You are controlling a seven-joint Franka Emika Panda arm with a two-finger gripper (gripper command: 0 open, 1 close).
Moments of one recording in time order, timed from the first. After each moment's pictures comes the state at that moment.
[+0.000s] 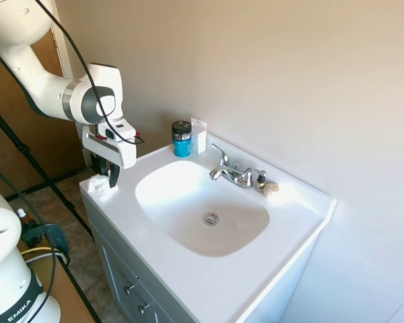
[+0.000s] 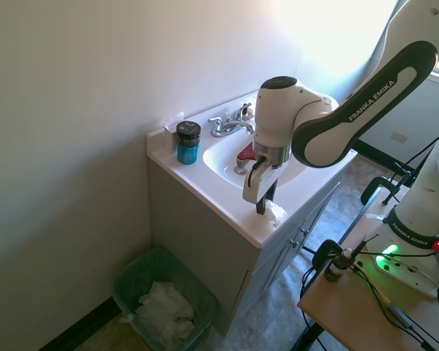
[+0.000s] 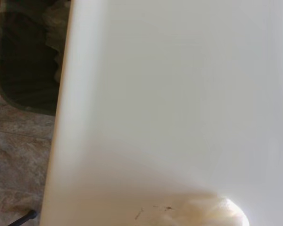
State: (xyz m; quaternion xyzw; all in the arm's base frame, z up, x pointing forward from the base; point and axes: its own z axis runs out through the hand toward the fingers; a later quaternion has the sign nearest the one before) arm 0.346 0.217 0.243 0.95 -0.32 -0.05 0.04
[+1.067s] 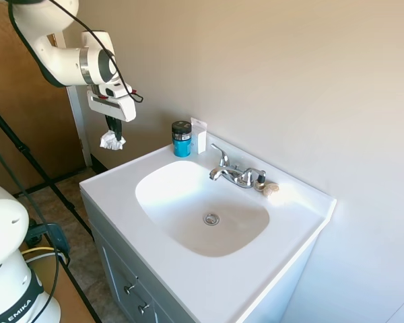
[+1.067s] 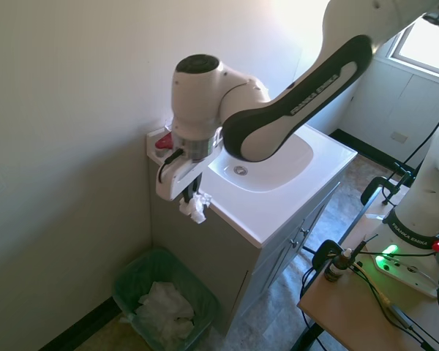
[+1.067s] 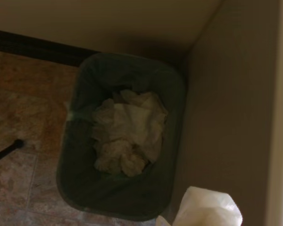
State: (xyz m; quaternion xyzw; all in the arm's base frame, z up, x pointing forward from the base) arm 0.452 0.392 0.279 0.95 -0.30 0.03 0.02
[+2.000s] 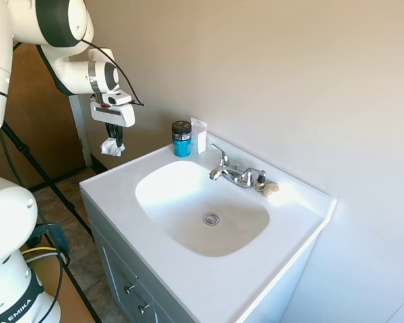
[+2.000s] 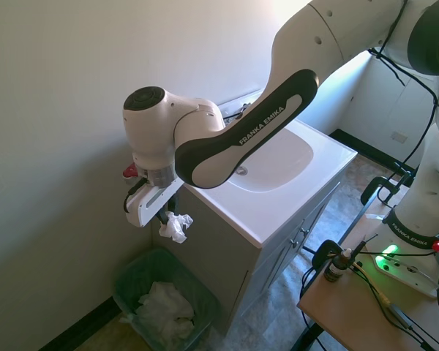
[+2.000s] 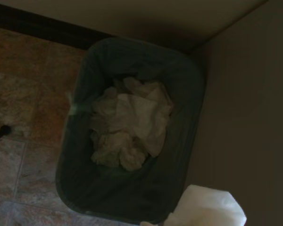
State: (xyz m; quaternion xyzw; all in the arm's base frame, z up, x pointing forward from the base) arm 0.475 0.441 0.239 0.95 -0.29 0.02 0.06
